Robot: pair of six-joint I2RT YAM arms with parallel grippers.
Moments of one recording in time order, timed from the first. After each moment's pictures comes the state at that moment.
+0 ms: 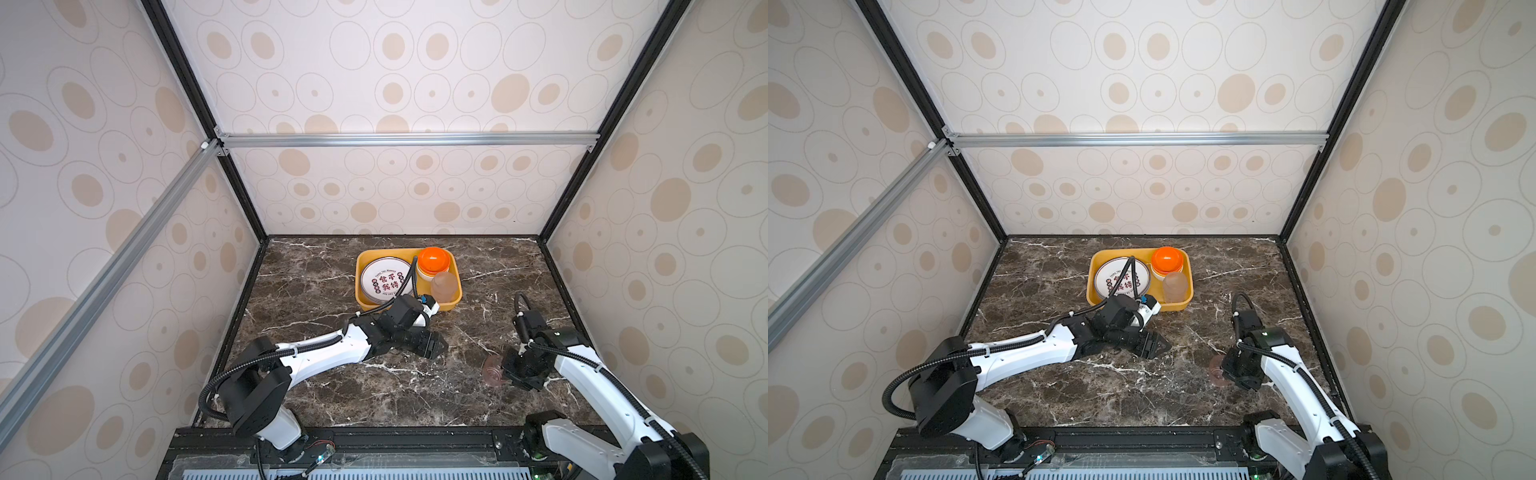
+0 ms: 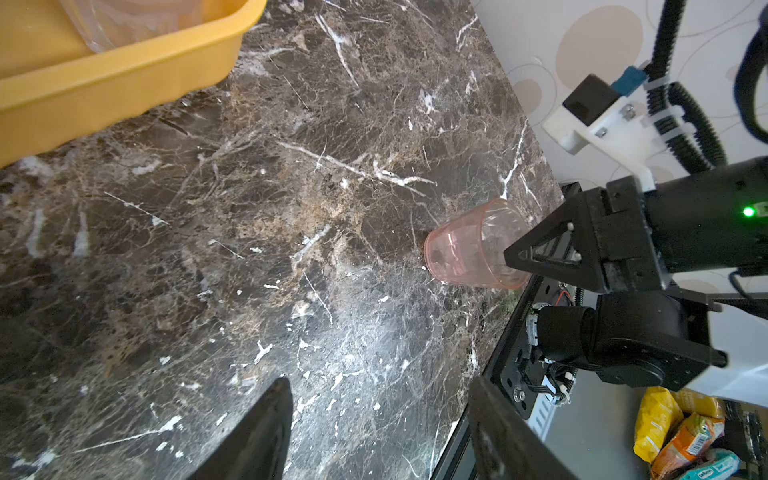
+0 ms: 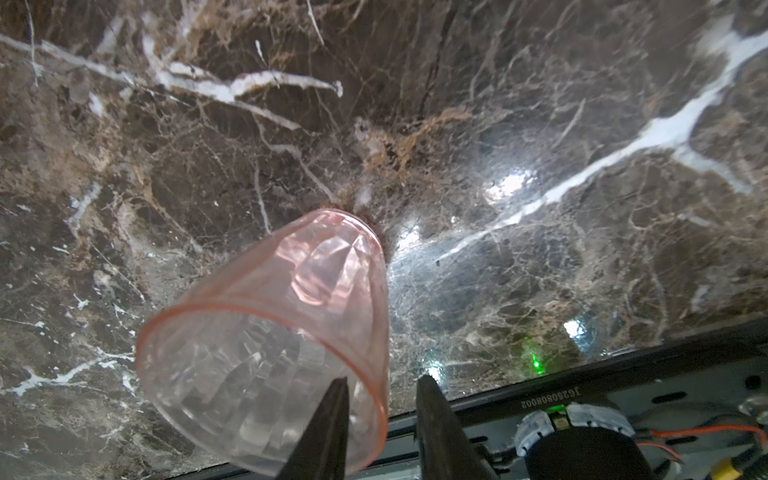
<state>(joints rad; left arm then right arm) -0.92 1.55 1.00 -0.20 0.32 -0.51 0.17 1.03 0.69 -1.15 -0.12 0.76</state>
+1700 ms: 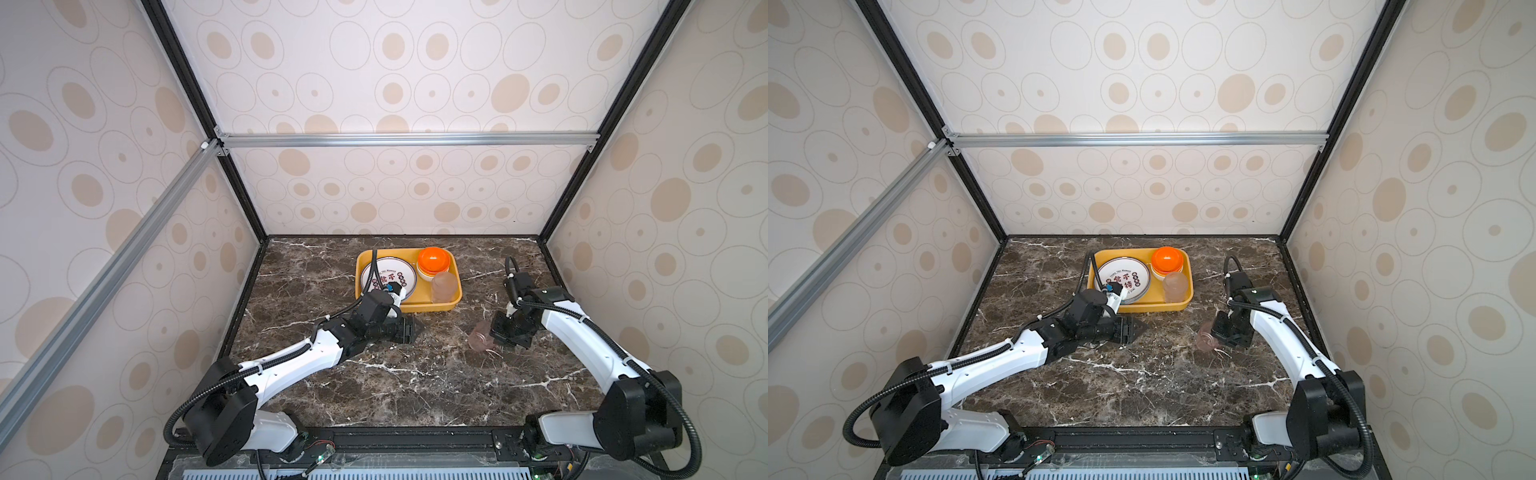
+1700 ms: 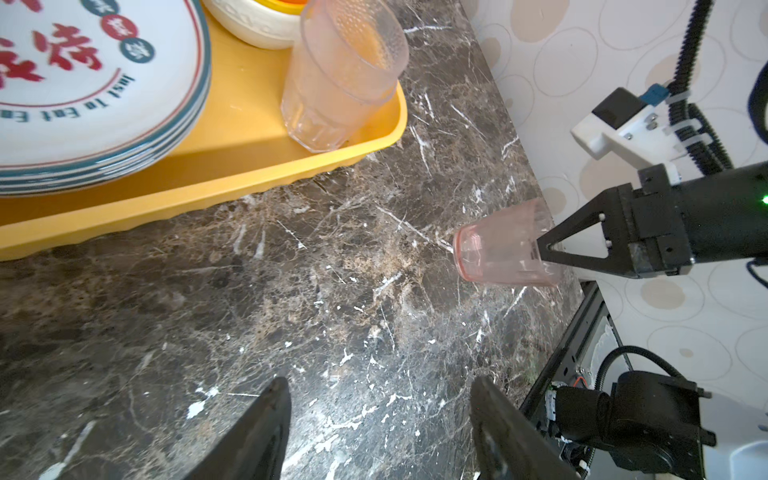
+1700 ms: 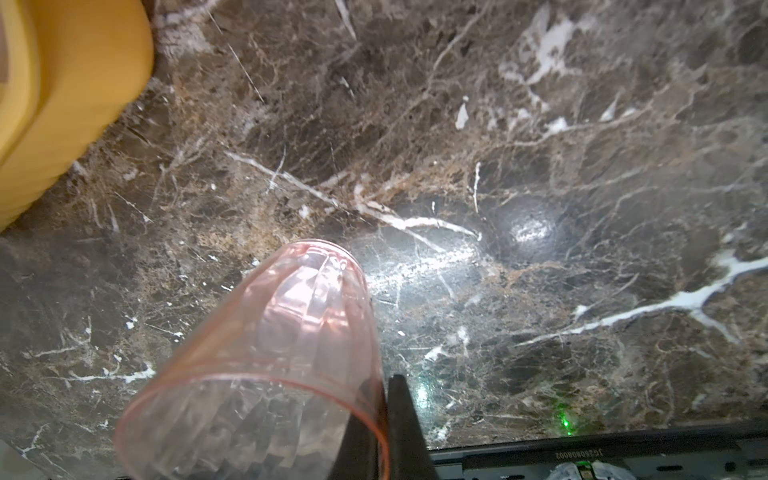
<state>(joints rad) -0.75 1.35 0.85 -0.15 0.20 -0.61 0.18 1.36 1.06 -1.11 -0.13 0.64</state>
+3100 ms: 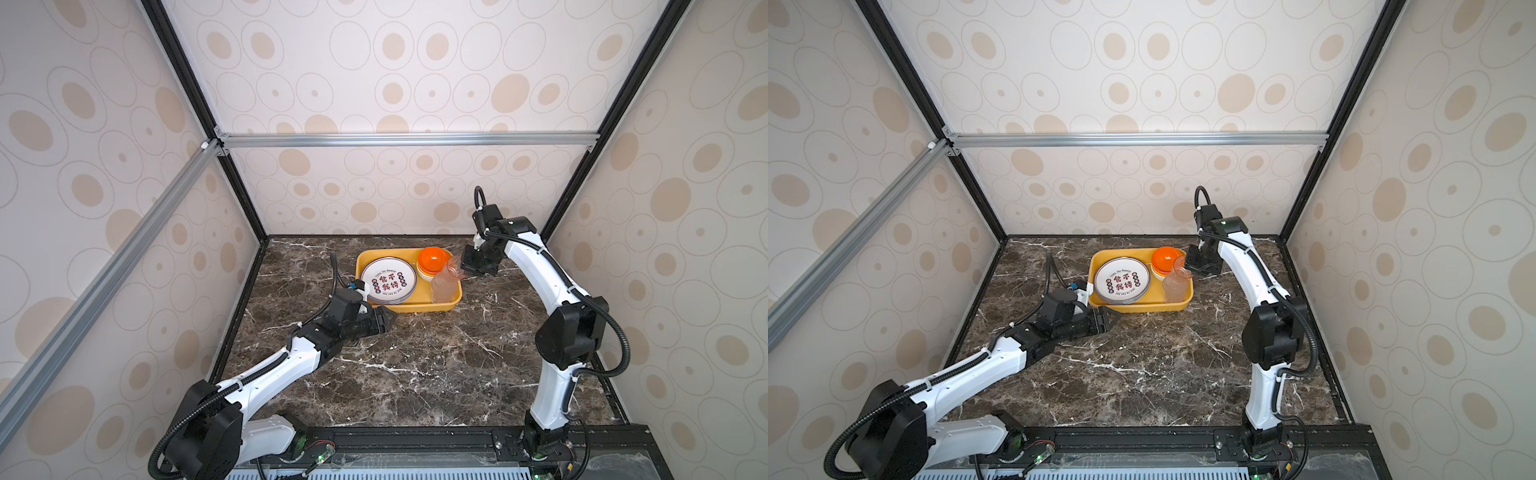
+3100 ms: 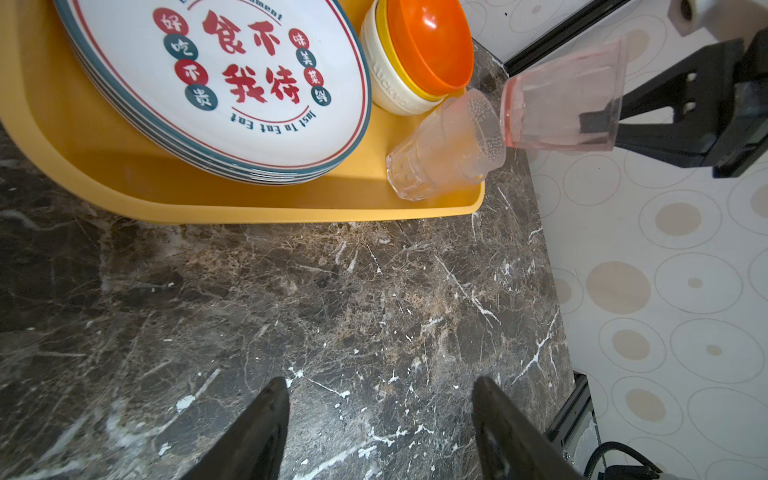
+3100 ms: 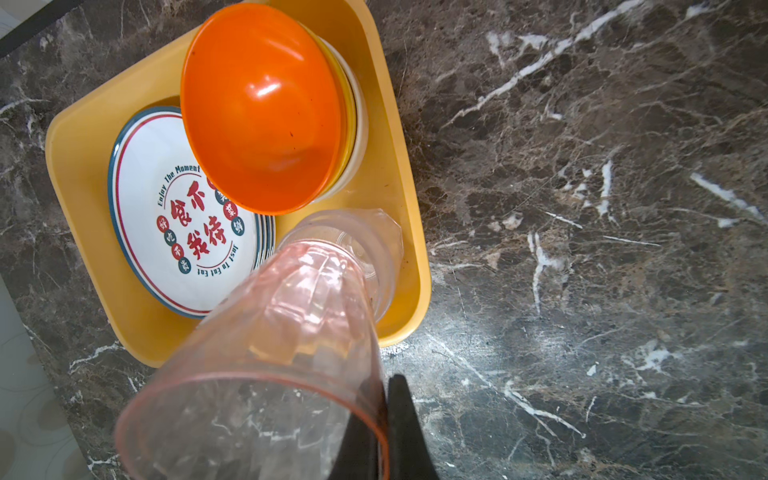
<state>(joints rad) -0.57 1.22 0.72 -0.12 0.22 -0.76 0.27 1.96 1.98 -1.25 -0.12 0.54</state>
